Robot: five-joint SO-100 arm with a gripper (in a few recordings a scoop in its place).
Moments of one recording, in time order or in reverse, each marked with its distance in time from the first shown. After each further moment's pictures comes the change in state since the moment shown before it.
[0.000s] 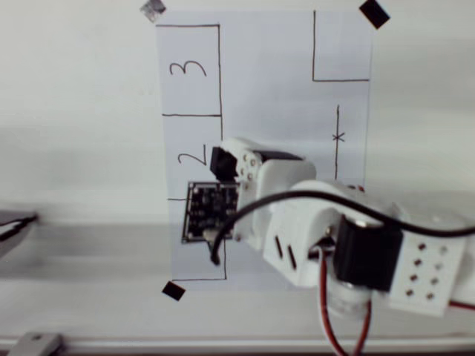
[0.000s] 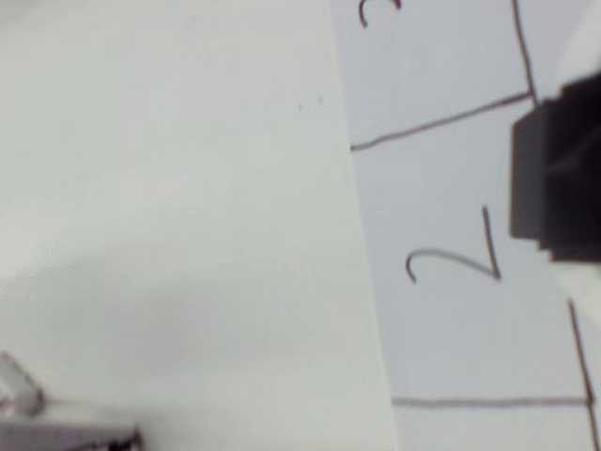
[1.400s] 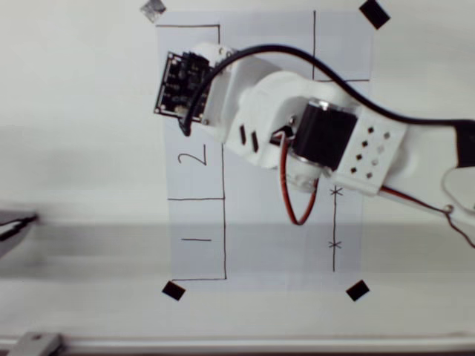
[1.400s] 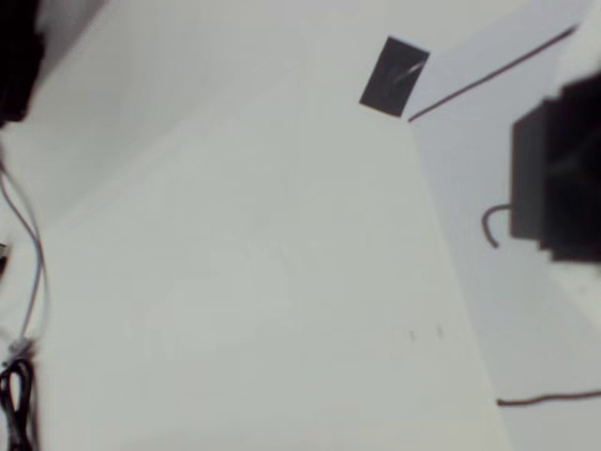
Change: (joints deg) arm 10.1 -32.6 -39.2 -0.4 -2.4
